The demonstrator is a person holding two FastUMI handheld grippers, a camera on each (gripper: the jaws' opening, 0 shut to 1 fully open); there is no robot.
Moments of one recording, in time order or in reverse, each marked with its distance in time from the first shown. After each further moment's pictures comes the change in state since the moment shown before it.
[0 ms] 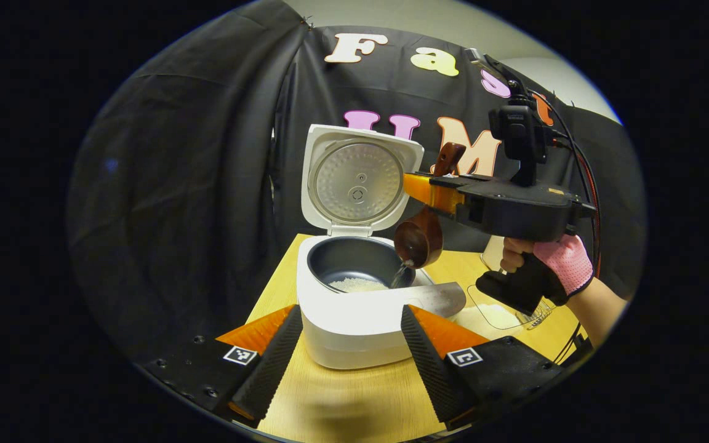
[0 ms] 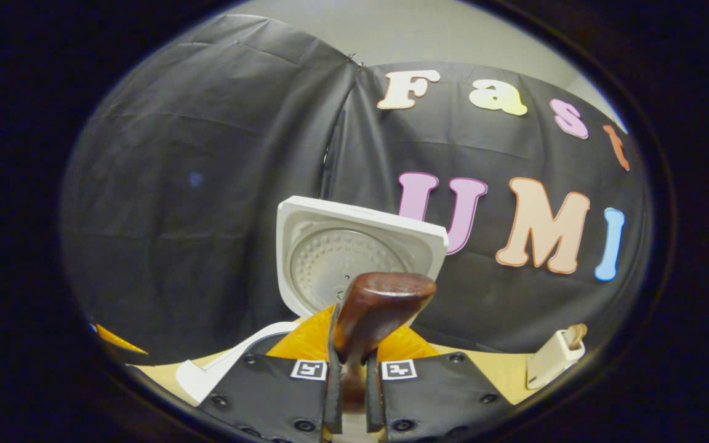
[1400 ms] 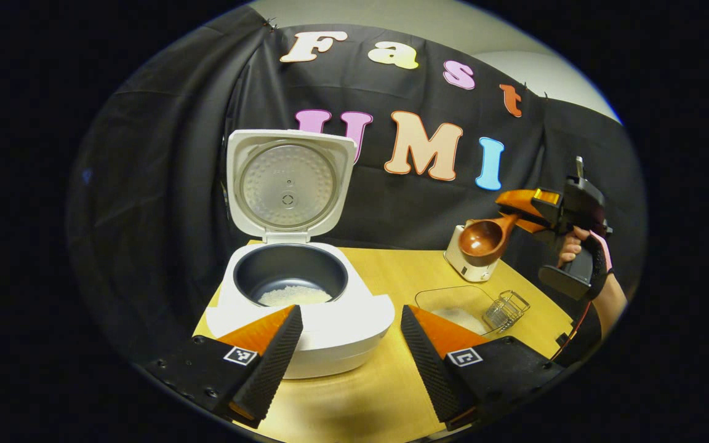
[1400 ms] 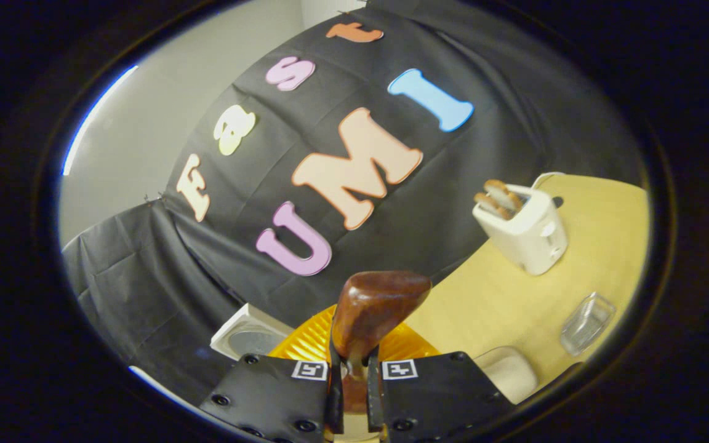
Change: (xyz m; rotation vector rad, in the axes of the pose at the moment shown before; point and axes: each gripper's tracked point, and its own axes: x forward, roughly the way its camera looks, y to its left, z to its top) left arm 0.028 -0.111 0.009 0.038 0.007 -0.138; right arm -0.171 -0.335 -0.057 0.967 -0.049 -0.345
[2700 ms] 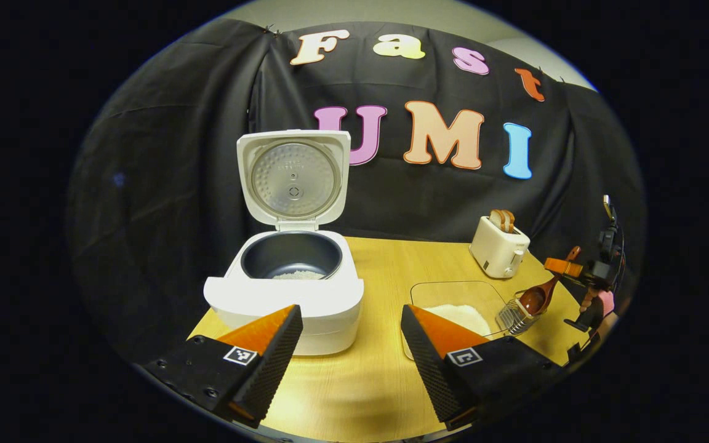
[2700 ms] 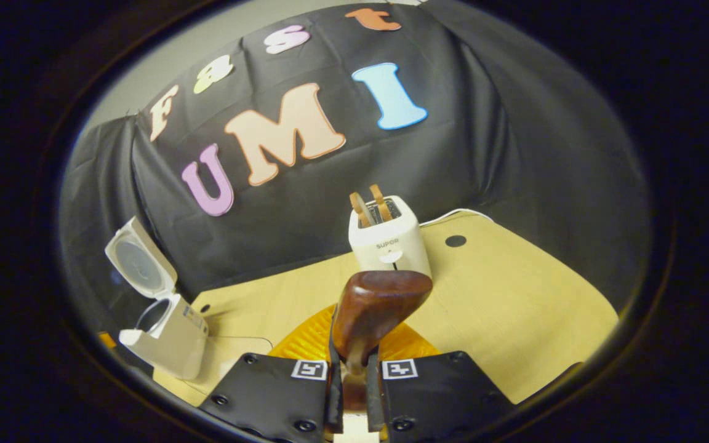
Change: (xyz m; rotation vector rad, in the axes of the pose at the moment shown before) left arm -0.016 -0.052 -0.017 0.008 0.037 0.238; right arm -0.011 -0.236 0.005 -0.462 0.144 -0.187
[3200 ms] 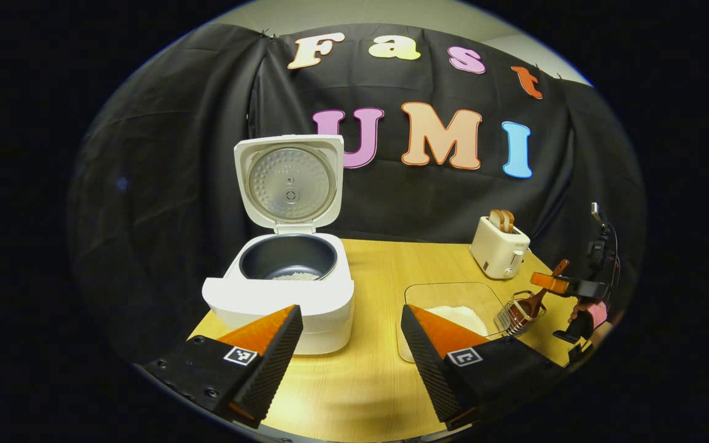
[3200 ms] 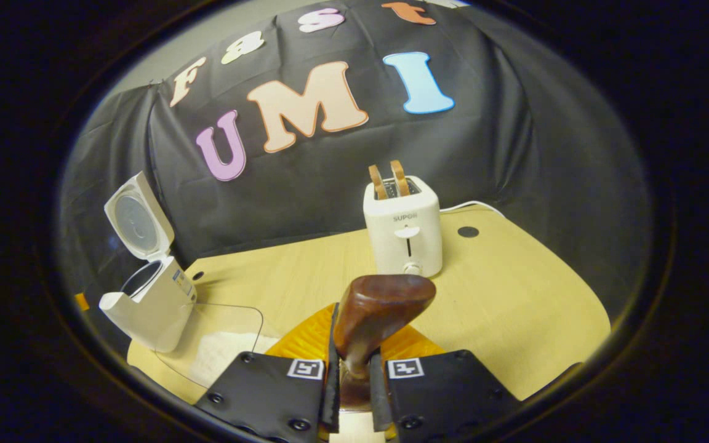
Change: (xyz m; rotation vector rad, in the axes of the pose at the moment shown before) left arm -0.004 -0.016 0.001 0.013 -0.009 0.018; right arm 0.009 0.008 -0.036 -0.048 0.061 0.047
